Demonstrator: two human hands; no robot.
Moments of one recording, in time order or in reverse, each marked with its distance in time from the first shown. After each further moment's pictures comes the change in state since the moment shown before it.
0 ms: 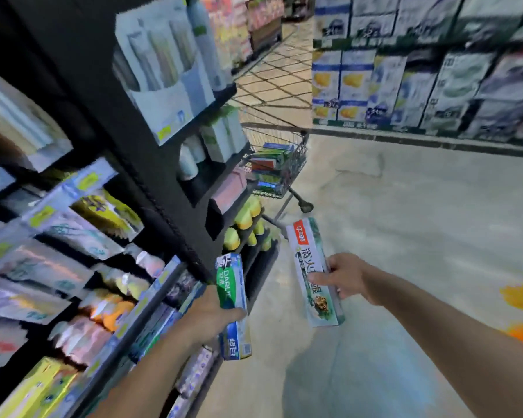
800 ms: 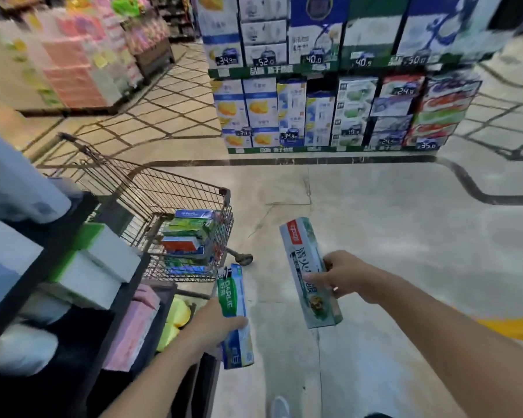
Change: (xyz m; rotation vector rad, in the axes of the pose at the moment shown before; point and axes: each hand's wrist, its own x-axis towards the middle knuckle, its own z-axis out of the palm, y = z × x) left_hand 0.342 0.302 -0.001 0.107 -0.219 0.066; right_hand 0.210 -0.101 -0.271 0.145 0.286 0.098
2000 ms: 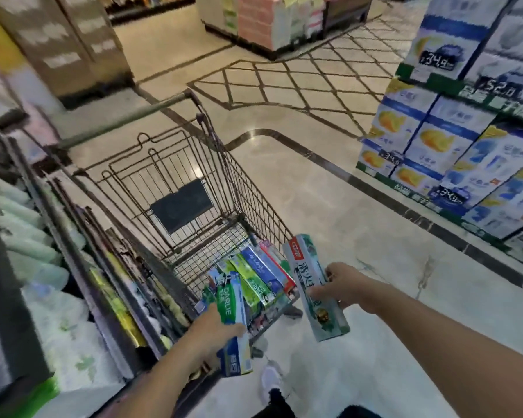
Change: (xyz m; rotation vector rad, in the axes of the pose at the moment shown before) left_hand 0.292 0.096 -0.186 -0.372 0.195 -0.420; right_hand 0.465 -0.296 0.006 -0.626 -0.378 0.014
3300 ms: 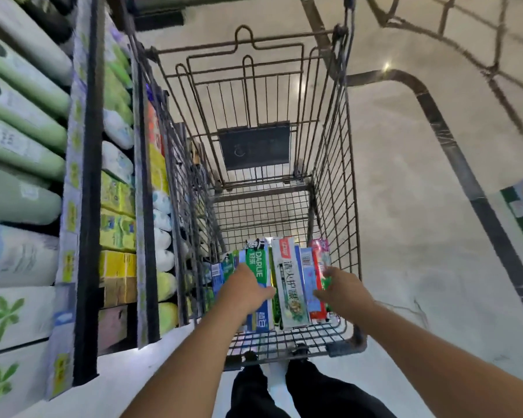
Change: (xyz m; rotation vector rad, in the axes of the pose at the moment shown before) left_hand 0.174 0.056 -0.012 -0.161 0.217 -0.283; right_hand 0.241 -0.076 0.038 -0.713 -0.225 -0.279
